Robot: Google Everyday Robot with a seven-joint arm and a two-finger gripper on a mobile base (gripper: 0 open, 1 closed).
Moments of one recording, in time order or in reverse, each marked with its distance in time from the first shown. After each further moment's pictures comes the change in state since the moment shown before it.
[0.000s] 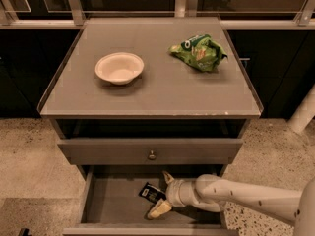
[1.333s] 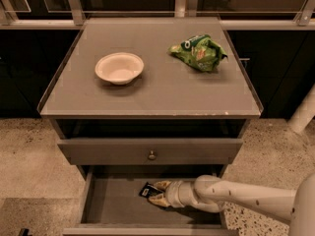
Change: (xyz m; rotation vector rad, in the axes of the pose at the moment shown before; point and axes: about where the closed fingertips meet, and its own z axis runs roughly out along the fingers) arm 0.008 0.000 0.009 -0.008 0.003 0.025
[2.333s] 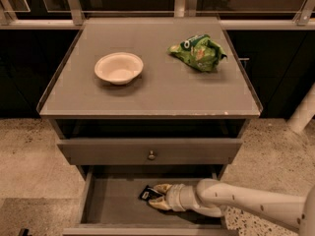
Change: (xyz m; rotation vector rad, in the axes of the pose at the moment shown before) arm -0.002 0.012 -0.010 -0.004 -0.018 0.016
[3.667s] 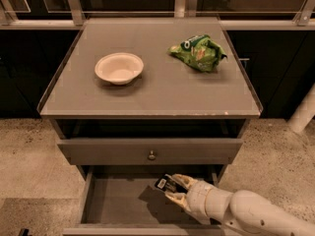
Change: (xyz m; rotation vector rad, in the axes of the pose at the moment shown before) arm -0.093 0.025 -0.165 0.265 -0.063 -0.113
